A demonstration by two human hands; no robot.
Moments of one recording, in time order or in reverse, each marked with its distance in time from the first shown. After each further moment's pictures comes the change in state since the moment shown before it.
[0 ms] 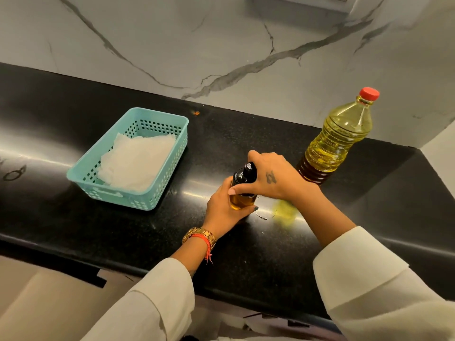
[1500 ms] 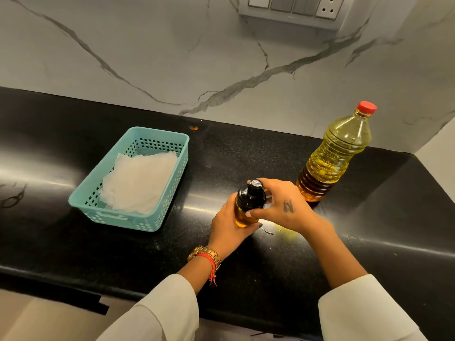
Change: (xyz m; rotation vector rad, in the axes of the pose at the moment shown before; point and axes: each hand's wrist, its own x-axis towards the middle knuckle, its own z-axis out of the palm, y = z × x) left_hand -0.001 0.002 -0.008 -0.025 -0.038 0.030; right_hand -0.018 0.009 0.026 0.344 0.178 0.027
